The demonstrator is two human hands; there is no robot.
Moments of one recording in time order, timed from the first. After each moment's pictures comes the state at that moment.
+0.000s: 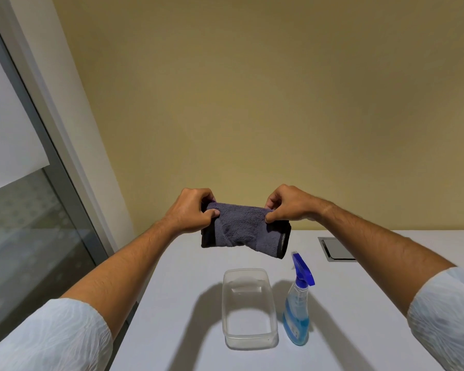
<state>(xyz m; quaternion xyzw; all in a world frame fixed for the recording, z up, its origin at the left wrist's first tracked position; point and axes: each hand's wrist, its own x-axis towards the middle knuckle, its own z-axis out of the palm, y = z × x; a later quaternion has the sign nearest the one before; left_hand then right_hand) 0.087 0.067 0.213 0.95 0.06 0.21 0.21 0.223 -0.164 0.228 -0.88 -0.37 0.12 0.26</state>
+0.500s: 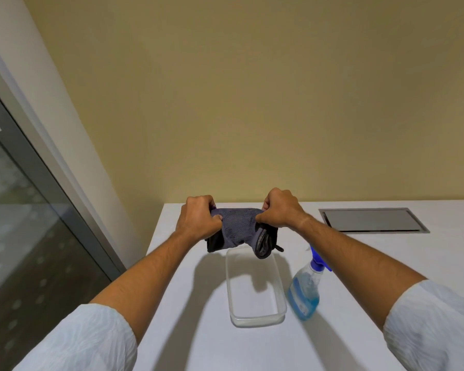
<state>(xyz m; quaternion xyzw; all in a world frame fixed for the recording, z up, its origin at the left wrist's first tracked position) 0.122 0.090 0.113 0.94 0.19 0.14 0.25 0.216 -0.097 0.143 -0.95 -0.22 0.08 0.21</state>
